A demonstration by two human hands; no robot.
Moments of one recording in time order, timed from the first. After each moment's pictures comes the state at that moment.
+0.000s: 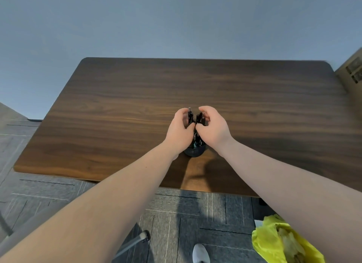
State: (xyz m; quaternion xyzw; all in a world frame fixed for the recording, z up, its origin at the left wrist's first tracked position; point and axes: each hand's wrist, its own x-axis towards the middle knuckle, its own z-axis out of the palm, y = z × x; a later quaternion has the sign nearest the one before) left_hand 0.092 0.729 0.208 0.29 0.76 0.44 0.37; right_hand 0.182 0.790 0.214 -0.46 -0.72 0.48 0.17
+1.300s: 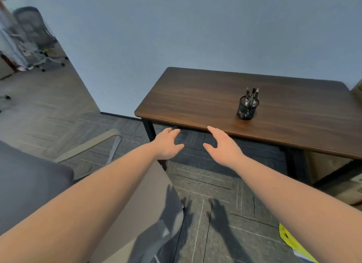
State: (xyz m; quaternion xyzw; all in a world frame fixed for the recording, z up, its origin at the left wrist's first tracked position) left_hand 0.085 0.270 0.301 0.42 0.87 0.08 0.25; right_hand 0.238 0.392 0.278 -0.34 -0.88 0.32 0.04
